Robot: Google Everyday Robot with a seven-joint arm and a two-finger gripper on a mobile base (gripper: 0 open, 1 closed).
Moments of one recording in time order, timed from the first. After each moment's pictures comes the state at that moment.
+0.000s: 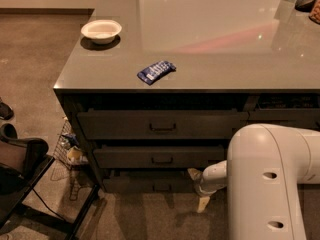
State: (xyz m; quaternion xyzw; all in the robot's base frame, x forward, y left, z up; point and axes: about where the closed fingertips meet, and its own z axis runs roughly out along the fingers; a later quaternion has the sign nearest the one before) arm 0.562 -0.178 0.291 -0.75 0.64 -0.02 0.16
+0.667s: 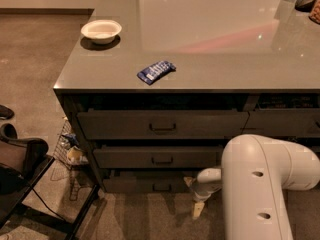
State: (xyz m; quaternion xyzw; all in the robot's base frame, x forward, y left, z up) arm 0.555 -0.164 0.228 -0.74 0.66 0.03 0.14
